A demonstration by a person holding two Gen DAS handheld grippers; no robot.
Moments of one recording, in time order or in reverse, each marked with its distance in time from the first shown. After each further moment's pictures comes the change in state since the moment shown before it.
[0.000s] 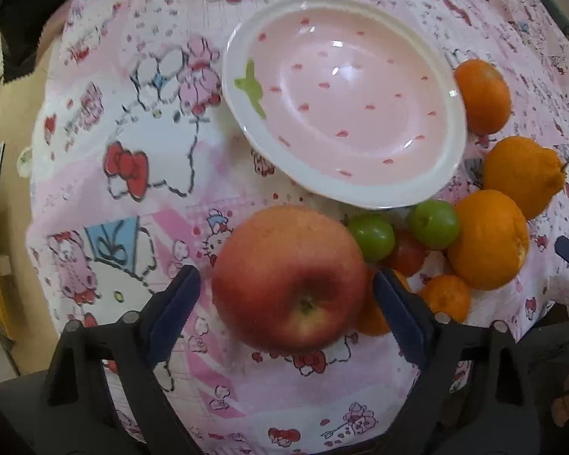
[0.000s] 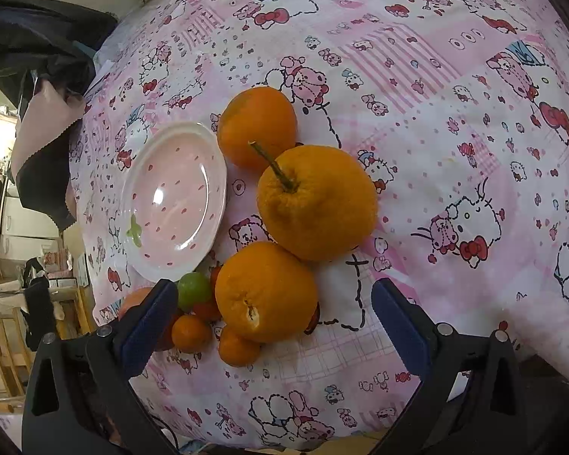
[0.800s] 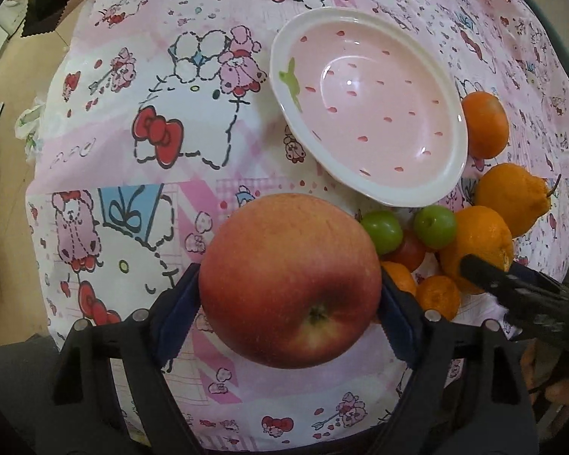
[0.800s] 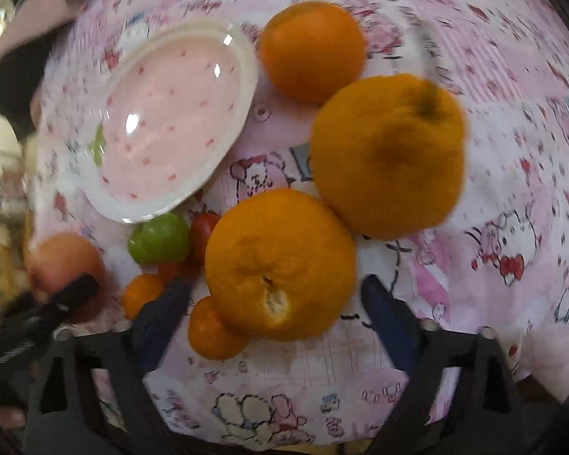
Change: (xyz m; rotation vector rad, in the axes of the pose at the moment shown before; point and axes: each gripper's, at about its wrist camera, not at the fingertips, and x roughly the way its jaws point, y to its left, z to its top) left arm -0.024 0.039 -0.033 -0.116 -0.041 -0.073; right arm 0.076 0.049 -0.020 -0.275 0.164 -0.236
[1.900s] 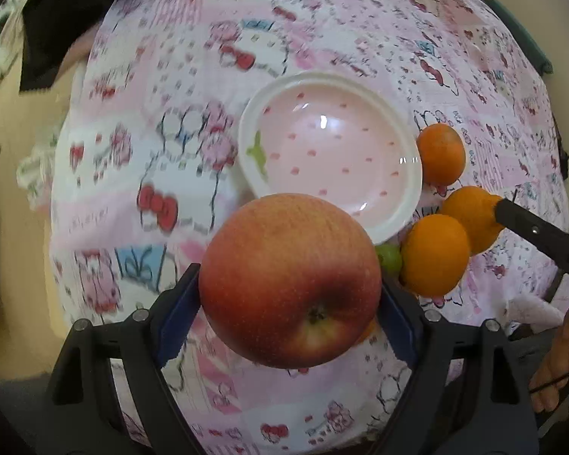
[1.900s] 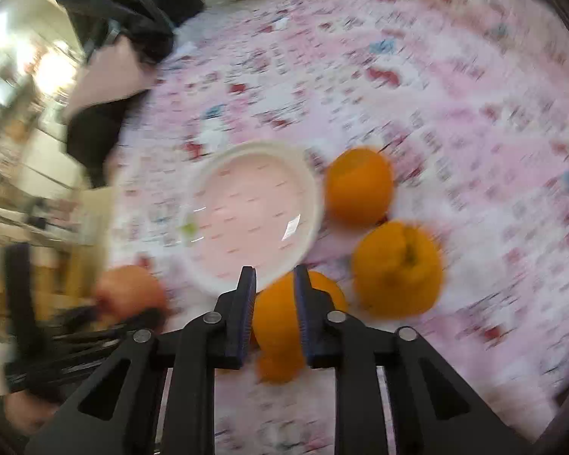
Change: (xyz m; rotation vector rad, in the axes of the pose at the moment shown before) left arm -0.049 -0.020 0.014 0.112 -0.141 -0.005; right arm -0.090 -0.001 0.022 -0.034 -0.294 0.208
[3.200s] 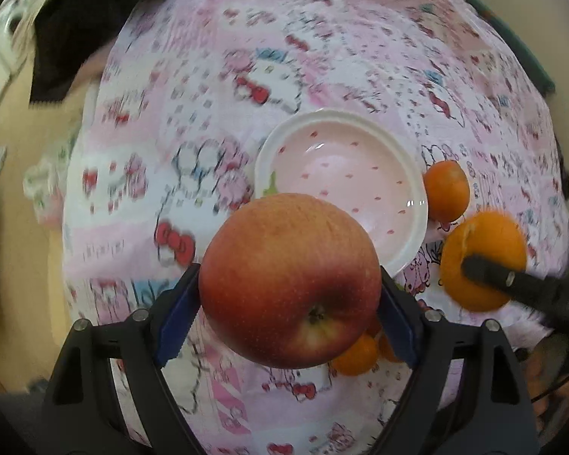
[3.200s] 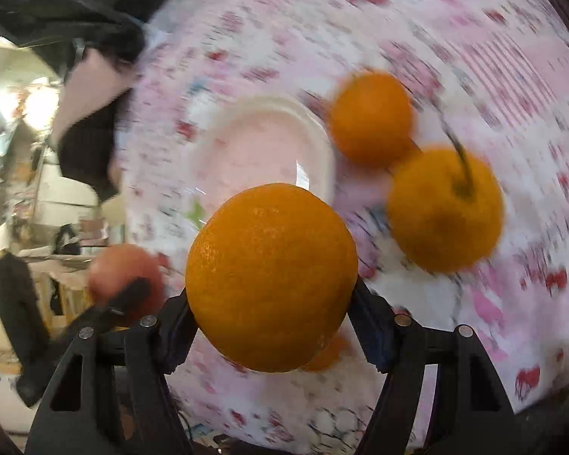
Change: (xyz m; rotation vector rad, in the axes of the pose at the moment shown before) left arm -0.011 0.009 0.020 -0.018 -0.081 0.012; right arm 0.027 -0.005 0.003 0.203 0.121 0.173
